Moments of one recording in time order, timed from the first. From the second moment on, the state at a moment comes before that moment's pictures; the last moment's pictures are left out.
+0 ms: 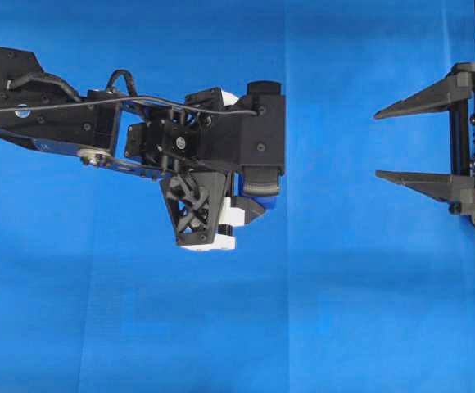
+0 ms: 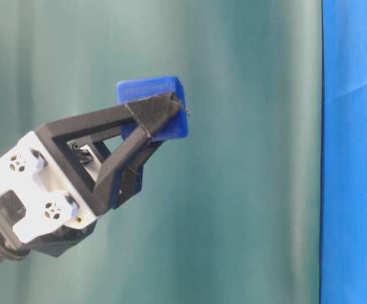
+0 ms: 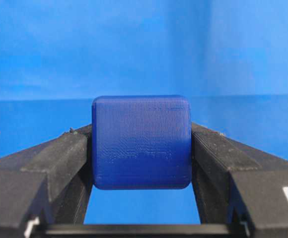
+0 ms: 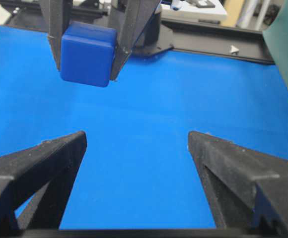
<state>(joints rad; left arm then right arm) -0.08 0.03 0.08 0.01 0.68 -0.06 -0.01 -0.89 1.12 0.00 -0.15 0.03</state>
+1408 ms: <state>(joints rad) -0.08 -0.28 0.68 0.01 -0.35 -0.04 -0.01 -0.89 1.12 0.00 -0.16 0.03</state>
